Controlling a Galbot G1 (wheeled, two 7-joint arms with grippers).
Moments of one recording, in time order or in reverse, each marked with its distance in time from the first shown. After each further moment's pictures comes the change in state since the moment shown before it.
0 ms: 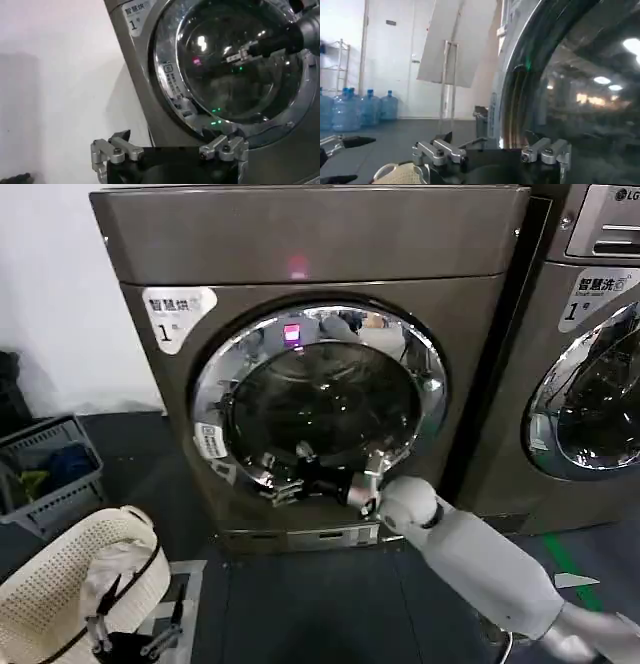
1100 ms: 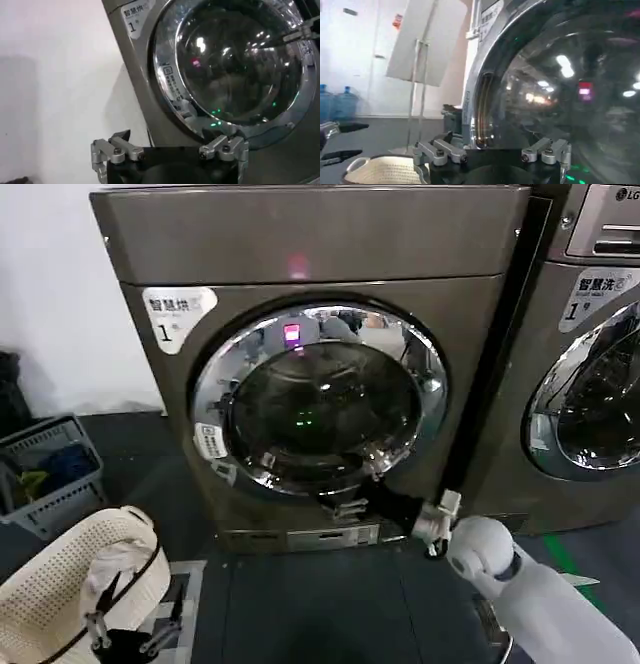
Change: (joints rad) left arm -0.001 0.009 -0.004 -0.002 -0.002 0.005 0.002; right arm -0.230 -0.167 0.245 0.175 -0.023 0.007 -0.005
